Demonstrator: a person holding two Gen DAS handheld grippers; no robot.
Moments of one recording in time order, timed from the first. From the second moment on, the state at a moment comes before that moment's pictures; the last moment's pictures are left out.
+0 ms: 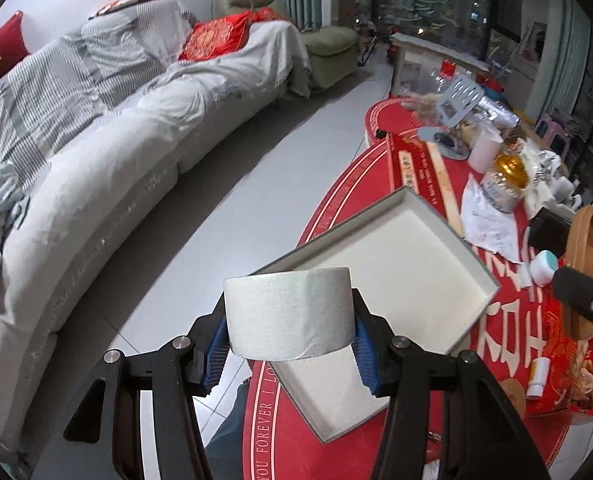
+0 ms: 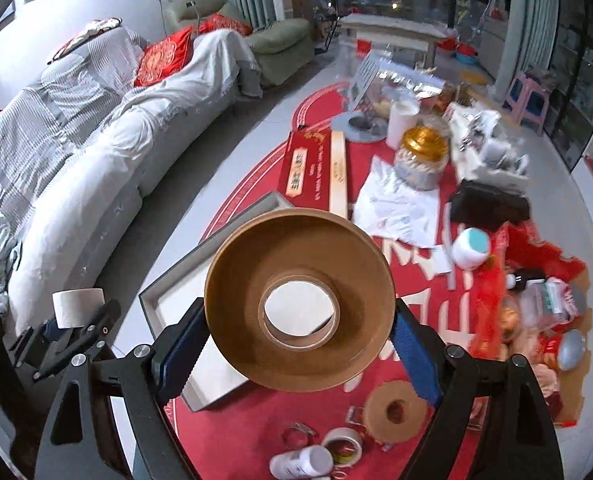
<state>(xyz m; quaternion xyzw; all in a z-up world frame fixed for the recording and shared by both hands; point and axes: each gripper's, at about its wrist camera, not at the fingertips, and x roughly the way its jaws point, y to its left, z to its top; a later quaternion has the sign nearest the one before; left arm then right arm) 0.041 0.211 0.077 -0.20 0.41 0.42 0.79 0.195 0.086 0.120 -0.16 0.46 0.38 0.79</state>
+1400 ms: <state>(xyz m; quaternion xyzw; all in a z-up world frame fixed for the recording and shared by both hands) 0.036 0.179 -0.062 -0.18 0.54 0.37 0.73 0.155 0.114 -0.055 -0.25 0.59 0.39 0.67</state>
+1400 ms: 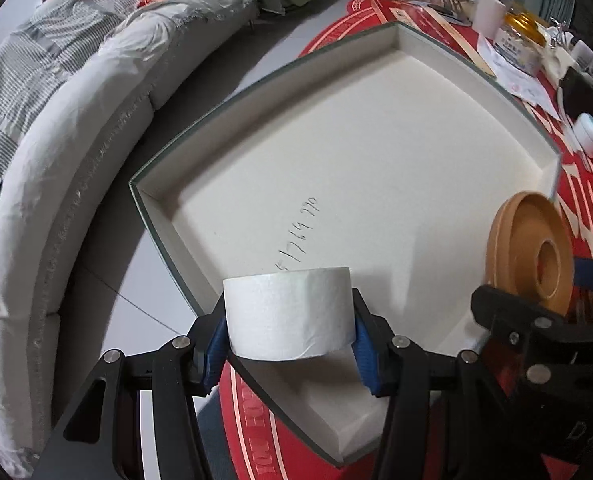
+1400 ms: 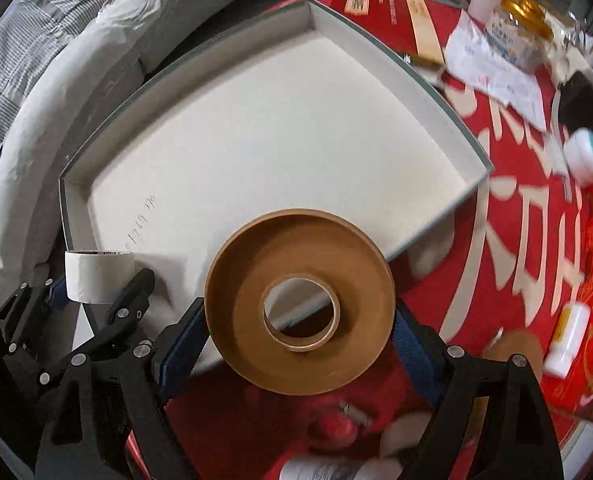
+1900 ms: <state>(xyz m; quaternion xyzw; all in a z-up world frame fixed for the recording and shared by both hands) 0.032 0.196 -0.023 -0.20 0.49 0.40 0.75 0.165 0.100 -0.015 -0.21 0.57 0.39 0.69</state>
